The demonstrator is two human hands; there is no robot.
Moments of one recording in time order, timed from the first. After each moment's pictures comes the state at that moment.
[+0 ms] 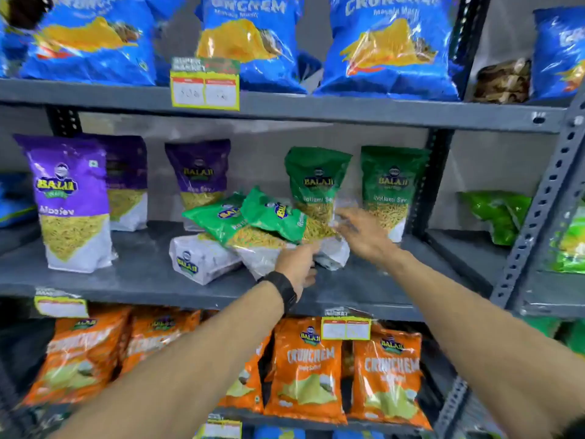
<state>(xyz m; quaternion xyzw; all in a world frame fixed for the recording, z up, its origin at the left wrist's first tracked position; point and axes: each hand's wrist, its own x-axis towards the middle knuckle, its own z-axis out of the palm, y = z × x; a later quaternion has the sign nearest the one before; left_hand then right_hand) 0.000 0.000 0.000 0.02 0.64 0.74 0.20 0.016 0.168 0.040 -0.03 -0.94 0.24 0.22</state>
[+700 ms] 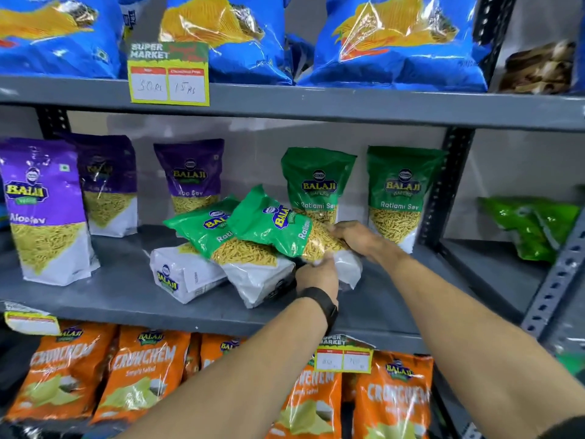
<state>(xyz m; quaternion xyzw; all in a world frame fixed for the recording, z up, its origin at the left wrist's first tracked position) -0.026 0.079 -0.017 -0.09 0.67 0.73 0.08 -0.076 0.209 0.033 -0.11 -0.88 0.46 0.08</state>
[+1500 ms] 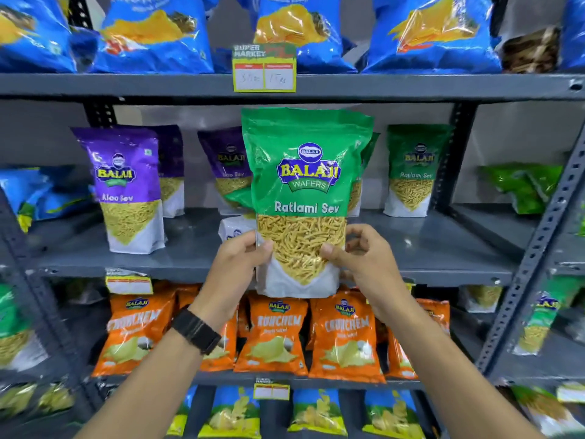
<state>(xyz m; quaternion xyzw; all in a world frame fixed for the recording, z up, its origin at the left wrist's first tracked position) 0.052 -0.233 0.001 0.24 0.68 0.70 0.04 0.133 -0.022 0.000 -0.03 -0.72 0.64 0.25</state>
